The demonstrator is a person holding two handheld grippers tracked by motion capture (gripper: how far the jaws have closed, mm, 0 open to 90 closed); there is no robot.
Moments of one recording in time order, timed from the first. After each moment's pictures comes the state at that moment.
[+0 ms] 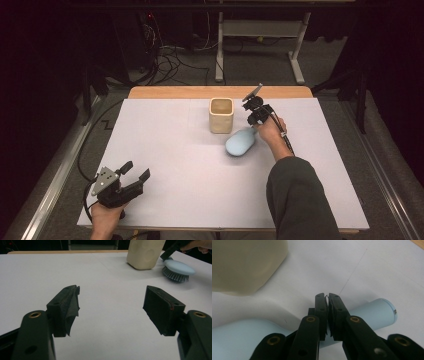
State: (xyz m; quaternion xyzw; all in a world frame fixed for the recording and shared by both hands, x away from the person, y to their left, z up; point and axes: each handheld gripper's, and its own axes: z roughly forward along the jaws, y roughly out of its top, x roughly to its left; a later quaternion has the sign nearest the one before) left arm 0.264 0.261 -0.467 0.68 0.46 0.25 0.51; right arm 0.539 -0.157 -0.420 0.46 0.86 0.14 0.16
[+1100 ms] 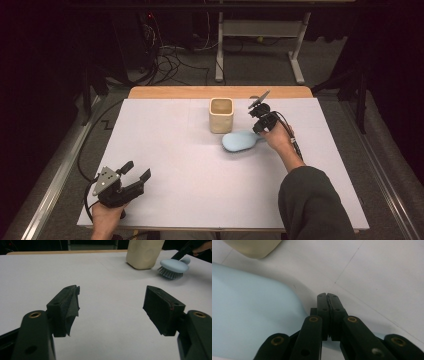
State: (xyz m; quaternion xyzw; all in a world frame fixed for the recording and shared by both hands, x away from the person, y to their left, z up) left arm 0.264 0.259 -0.466 0.68 0.46 0.25 0.51; right arm 0.512 -0.176 -0.420 0.45 0.87 0.14 0.12
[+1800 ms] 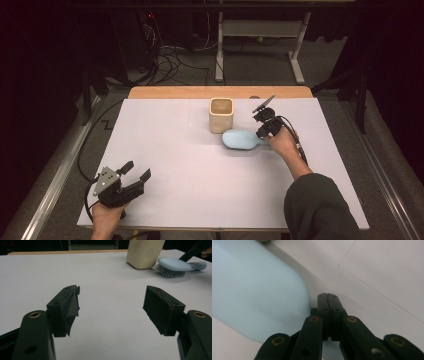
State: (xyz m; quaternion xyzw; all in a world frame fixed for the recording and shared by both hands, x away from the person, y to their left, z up) left arm 0.264 0.259 -0.466 0.68 0.46 0.26 0.51; right arm 0.494 -0.187 -0.421 0.45 0.87 0.15 0.11
